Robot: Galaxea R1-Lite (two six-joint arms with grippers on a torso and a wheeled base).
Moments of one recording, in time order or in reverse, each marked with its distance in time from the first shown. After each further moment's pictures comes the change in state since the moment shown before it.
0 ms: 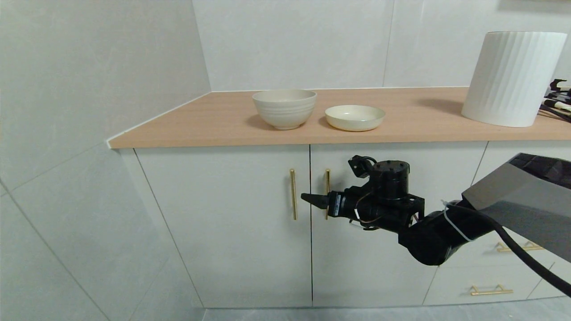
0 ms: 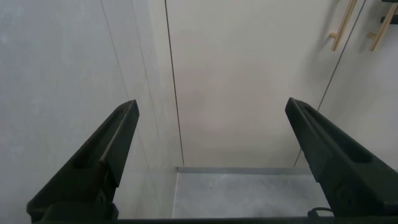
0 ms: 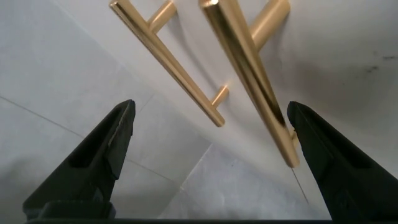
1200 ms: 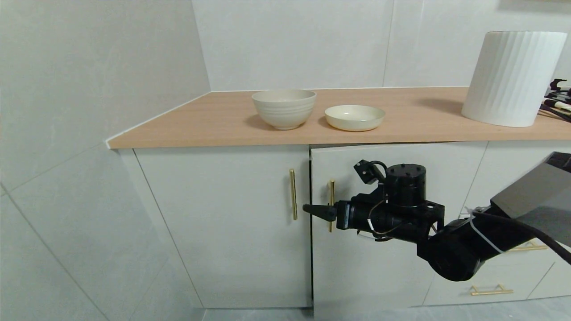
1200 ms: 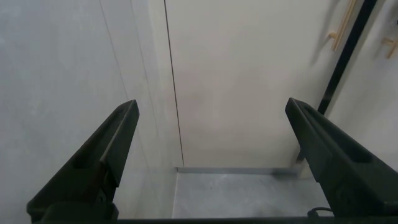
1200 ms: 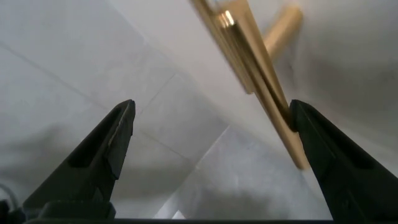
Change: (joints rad) left arm 0.000 0.000 0.000 0.000 0.000 0.000; right arm 0.037 -0.115 0.164 -0.034 0.117 0.003
